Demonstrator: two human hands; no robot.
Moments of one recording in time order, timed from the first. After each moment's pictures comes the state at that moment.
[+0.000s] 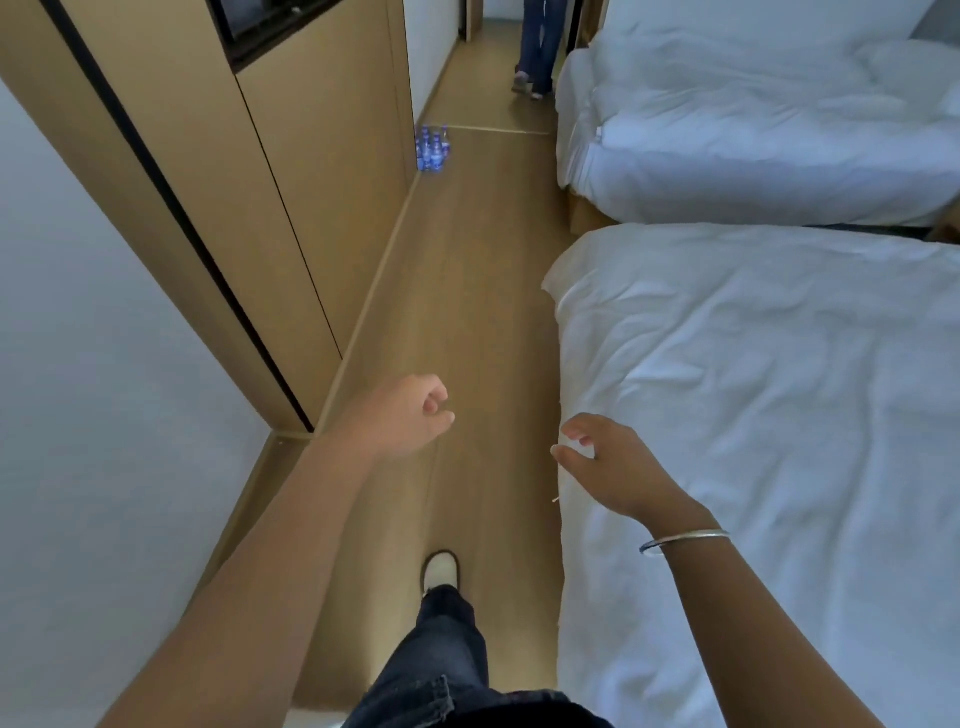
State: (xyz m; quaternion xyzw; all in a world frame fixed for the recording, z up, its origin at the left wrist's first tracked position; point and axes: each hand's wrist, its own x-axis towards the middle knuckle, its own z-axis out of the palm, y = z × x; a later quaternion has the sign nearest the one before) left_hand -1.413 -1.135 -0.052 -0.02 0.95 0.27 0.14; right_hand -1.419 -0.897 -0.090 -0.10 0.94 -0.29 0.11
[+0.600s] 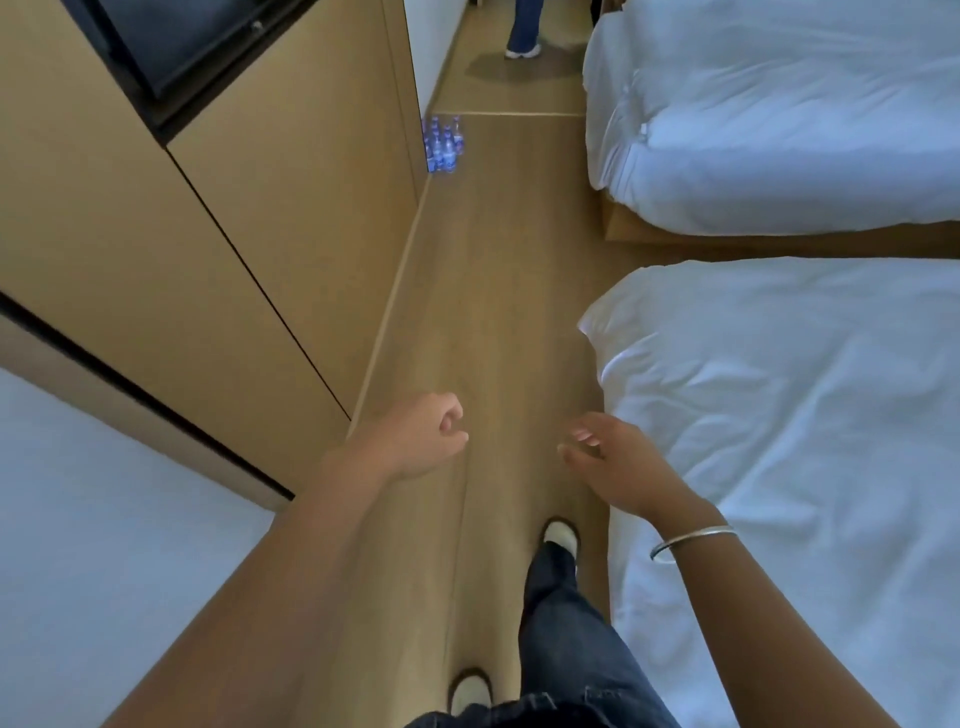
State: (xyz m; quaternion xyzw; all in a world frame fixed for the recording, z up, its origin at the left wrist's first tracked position) left_hand -1.728 -1.196 -0.069 0.00 0.96 0.22 0.19; right_hand -1.732 -0.969 -0.090 -0.06 0.93 -0.32 0.16
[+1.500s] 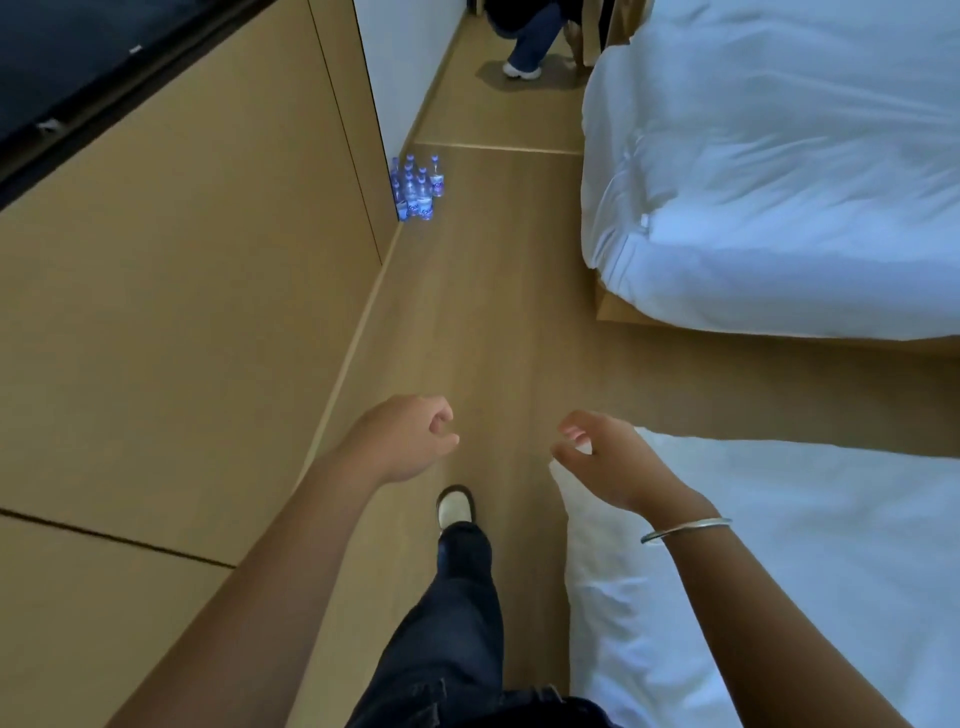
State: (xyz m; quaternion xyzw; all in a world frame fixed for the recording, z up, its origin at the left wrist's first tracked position) left_hand -2.211 -1.153 -0.085 -0.02 0.96 0.23 0.17; right_hand -2.231 -0.914 -0.096 -0.12 0.93 -0.29 0.18
